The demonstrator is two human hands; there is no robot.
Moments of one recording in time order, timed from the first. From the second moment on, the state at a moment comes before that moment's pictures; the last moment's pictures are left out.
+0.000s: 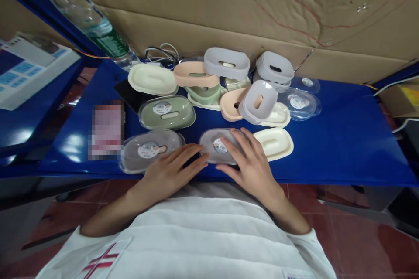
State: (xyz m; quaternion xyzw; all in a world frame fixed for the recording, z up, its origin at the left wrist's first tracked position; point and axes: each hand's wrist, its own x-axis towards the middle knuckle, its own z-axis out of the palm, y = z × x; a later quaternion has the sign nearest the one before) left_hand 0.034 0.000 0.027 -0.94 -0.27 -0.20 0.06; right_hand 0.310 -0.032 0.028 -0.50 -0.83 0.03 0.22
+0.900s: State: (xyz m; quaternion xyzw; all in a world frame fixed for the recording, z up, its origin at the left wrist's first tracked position) left_hand 0.040 0.005 0.028 -0.94 -0.24 -0.21 0.09; right_hand 0.347 -0.018 0.024 -0.45 -0.86 0.15 0.21
